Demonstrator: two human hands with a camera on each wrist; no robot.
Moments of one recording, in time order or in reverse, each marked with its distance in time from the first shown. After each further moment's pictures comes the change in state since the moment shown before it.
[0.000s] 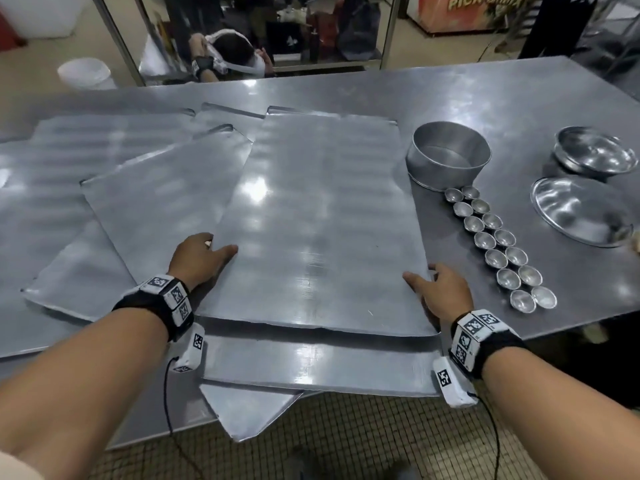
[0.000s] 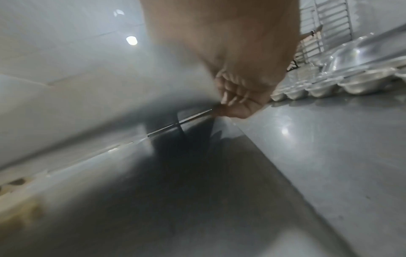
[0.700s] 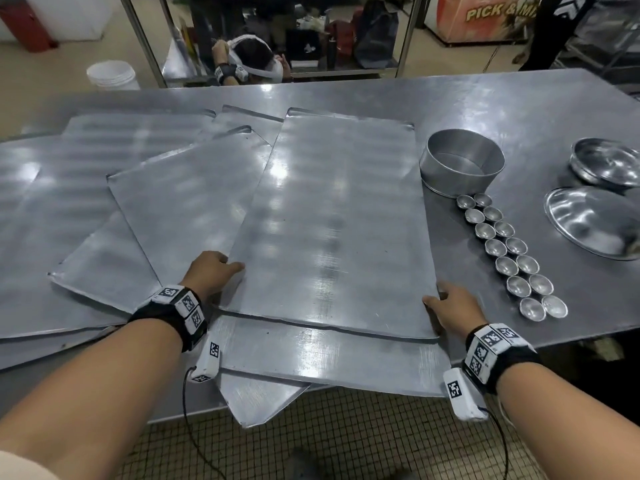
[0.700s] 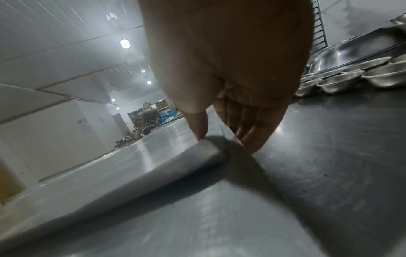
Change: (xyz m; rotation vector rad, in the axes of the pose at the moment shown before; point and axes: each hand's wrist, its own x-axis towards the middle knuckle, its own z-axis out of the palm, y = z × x) left_hand -0.022 -0.018 0.010 0.008 -0.095 -0.111; right_hand 0.002 0.032 0.001 -0.200 -0.177 -0.014
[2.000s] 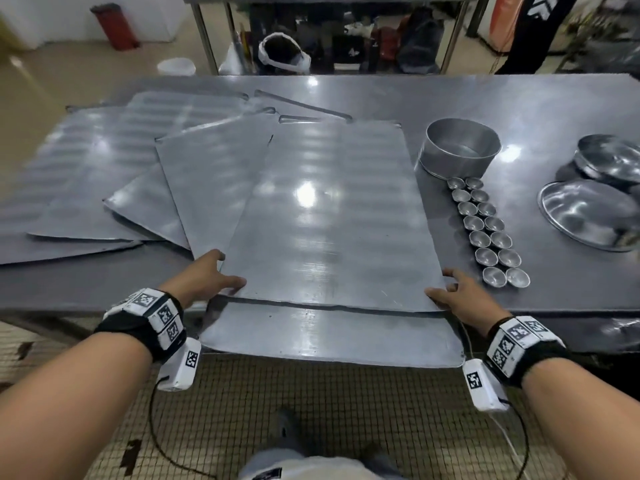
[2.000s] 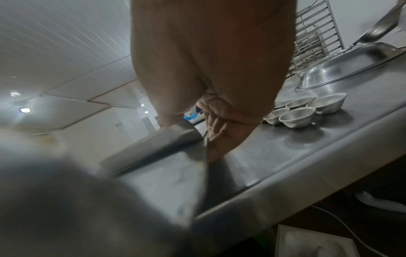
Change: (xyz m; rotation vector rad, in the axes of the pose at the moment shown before) left_hand -0.203 -0.004 0.051 -0.015 -0.017 -0.097; right_hand -0.054 0.096 -0.069 0.391 -0.288 -0.148
